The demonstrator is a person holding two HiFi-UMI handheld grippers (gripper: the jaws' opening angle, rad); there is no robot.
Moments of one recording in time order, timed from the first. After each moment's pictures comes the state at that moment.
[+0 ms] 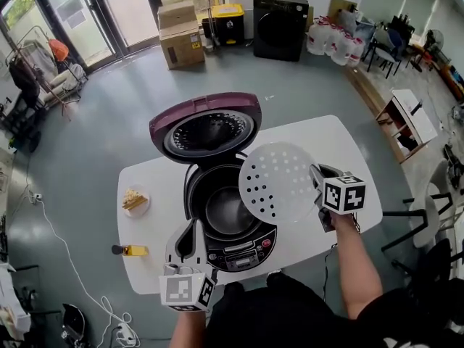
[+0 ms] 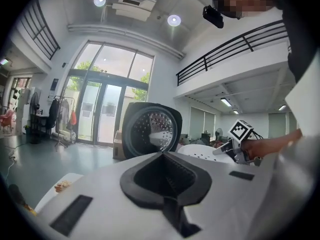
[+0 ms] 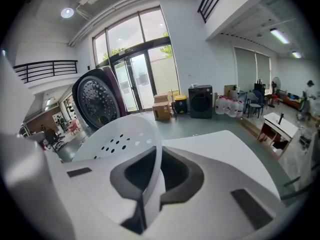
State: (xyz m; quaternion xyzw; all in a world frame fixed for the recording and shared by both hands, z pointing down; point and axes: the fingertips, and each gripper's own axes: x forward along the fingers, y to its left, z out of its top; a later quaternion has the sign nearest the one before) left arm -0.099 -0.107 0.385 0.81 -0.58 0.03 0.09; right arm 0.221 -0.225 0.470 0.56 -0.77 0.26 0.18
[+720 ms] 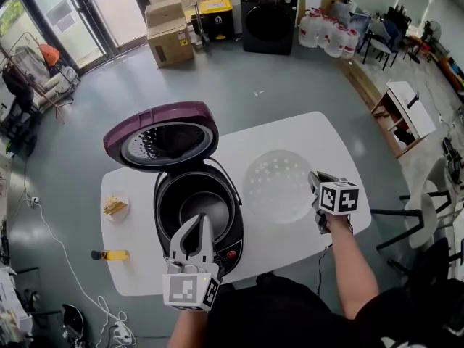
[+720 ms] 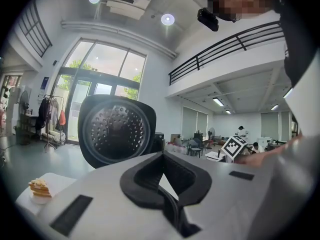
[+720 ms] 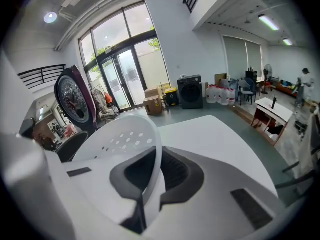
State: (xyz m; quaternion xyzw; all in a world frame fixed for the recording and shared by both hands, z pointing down) left arm 0.029 -0.136 0.383 0.83 -0.55 0.03 0.08; right arm 0.338 -0.233 0.544 0.57 -0.74 0.32 0.18
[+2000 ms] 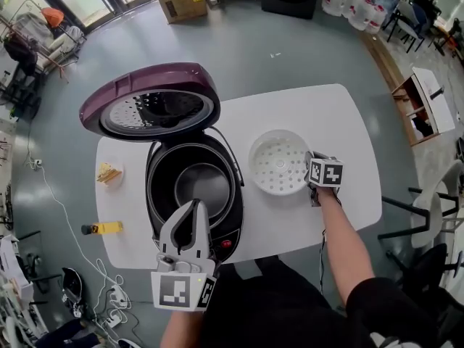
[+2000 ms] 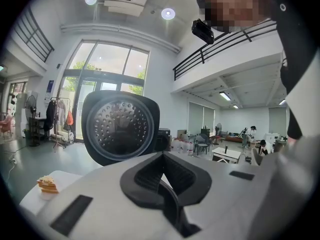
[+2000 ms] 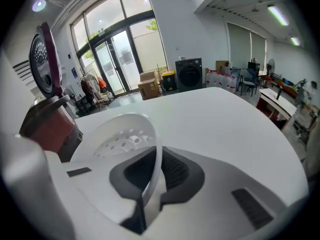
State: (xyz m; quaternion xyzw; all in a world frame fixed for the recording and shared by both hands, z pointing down) left arm 0.033 -0.149 0.398 0.81 -0.58 0.06 0.09; right arm 0.337 -0.291 0.709 0.56 -0.71 0.35 0.25
